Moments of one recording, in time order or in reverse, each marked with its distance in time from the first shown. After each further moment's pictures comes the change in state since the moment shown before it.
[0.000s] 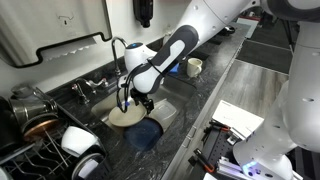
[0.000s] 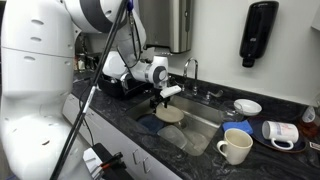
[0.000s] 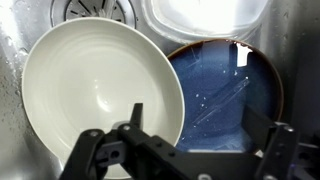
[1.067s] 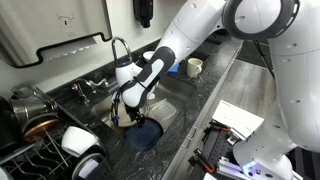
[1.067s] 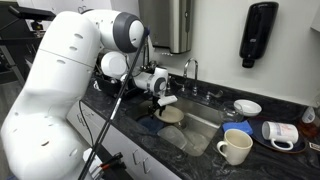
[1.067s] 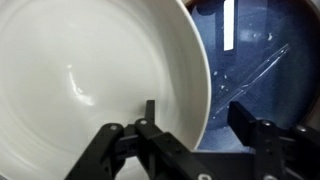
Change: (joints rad) arm -0.014 0.244 0.070 0.165 0.028 0.001 0.050
